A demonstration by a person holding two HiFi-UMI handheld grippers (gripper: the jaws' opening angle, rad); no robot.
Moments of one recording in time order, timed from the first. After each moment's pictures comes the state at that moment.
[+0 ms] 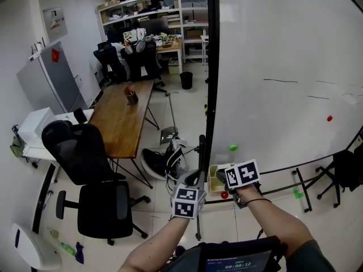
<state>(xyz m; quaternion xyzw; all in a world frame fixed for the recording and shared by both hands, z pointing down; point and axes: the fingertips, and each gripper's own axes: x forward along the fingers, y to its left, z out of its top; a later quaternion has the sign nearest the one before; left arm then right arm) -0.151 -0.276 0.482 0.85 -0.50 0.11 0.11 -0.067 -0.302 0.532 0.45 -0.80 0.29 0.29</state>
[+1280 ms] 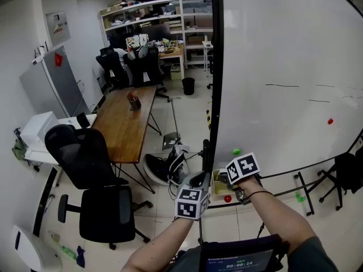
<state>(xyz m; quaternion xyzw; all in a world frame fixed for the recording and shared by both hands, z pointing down) -0.151 -0.273 0.467 0.87 -0.48 0.09 0.12 -0.077 -0.305 0.541 0.42 -0.77 0.34 0.34</state>
